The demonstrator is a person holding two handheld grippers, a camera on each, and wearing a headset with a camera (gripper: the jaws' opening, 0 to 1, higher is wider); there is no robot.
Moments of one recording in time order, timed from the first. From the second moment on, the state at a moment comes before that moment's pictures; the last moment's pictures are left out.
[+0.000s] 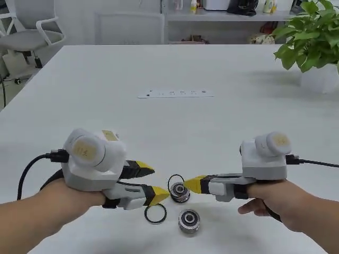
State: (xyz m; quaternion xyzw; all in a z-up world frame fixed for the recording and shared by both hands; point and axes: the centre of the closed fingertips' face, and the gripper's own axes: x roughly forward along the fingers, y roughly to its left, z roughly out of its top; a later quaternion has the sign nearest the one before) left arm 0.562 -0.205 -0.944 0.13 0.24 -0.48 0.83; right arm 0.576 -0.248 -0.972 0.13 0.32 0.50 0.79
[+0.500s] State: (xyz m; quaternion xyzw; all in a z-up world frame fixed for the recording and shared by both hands) left arm 0.536 -0.176 -0.942 0.13 0.24 -0.48 0.83; right arm 0.559 -0.226 -0.980 0.07 0.36 0.53 0.77
